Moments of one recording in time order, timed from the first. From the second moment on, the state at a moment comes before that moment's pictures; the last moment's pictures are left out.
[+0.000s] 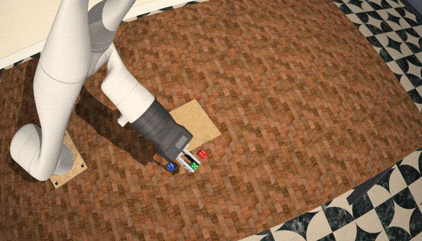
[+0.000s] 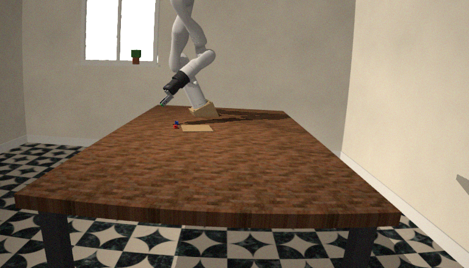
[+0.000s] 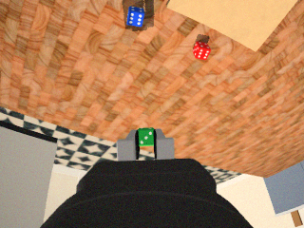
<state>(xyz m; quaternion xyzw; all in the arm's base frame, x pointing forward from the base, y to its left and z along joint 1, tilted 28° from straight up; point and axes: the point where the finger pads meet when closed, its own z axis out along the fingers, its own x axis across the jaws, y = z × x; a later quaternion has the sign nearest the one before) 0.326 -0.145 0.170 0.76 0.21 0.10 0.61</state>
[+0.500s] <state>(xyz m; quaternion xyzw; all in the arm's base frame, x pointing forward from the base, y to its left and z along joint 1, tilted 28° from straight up) 0.324 -0.141 0.163 0.70 0.21 0.11 0.67</state>
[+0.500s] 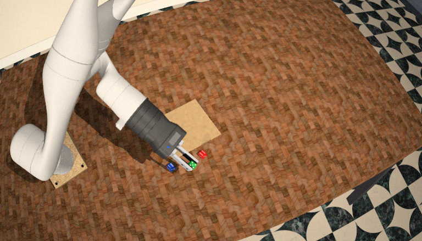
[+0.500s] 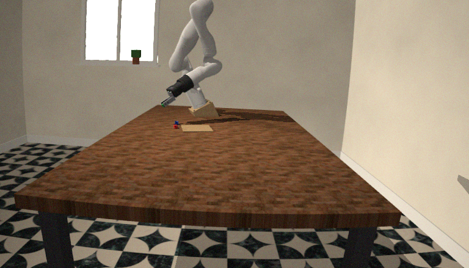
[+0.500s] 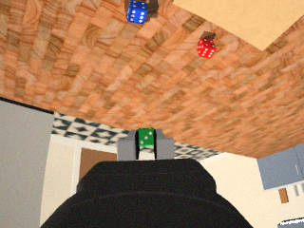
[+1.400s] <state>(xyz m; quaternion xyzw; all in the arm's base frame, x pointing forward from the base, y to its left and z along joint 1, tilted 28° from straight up) 0.325 -0.142 0.151 0.68 0.22 0.11 0.69</state>
